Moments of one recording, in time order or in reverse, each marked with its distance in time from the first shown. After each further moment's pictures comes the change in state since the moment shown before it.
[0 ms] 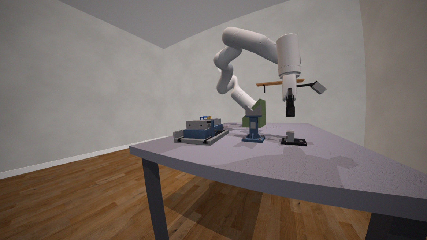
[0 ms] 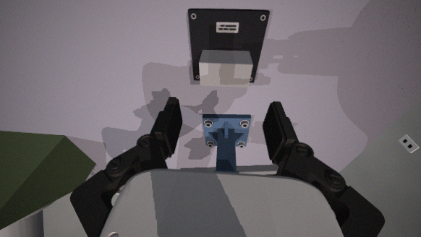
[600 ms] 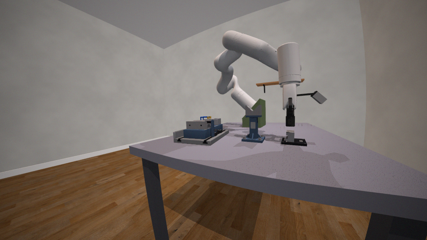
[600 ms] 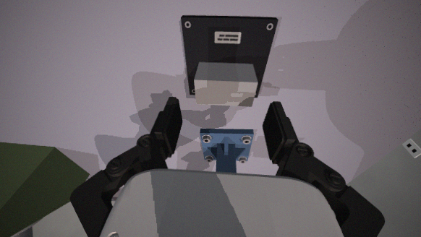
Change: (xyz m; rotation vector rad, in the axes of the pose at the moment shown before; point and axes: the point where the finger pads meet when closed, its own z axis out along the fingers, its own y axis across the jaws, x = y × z) arm 0.000 0.000 0.036 0.000 0.000 0.000
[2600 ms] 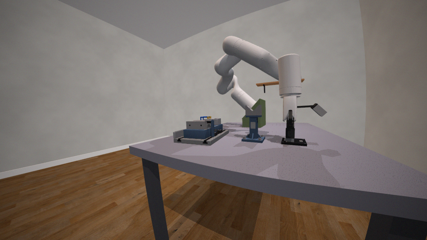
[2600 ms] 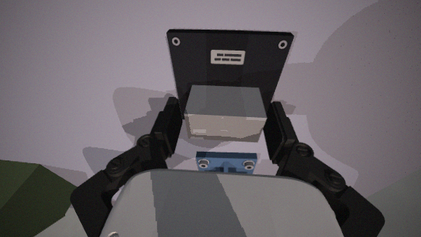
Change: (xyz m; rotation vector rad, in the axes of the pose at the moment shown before) arm 0.000 0.001 0.046 -0.001 0.000 0.000
